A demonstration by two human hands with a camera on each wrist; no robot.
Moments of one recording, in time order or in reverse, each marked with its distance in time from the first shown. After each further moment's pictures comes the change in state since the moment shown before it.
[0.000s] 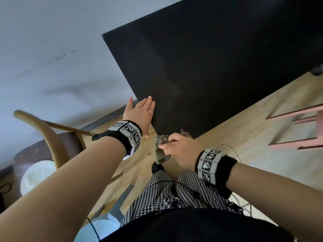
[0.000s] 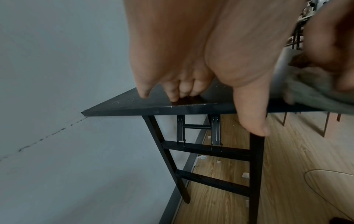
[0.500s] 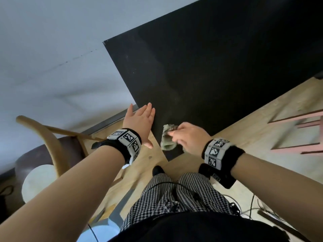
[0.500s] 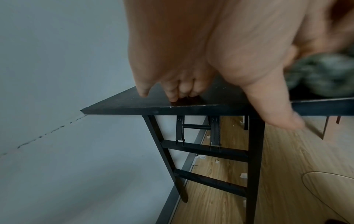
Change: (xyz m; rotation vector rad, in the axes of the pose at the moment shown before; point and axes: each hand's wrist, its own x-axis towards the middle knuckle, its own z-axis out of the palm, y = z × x) left_hand -0.001 0.001 -0.004 -0.006 -0.008 0.008; right_hand 0.012 0.032 -0.038 0.057 0.122 0.139
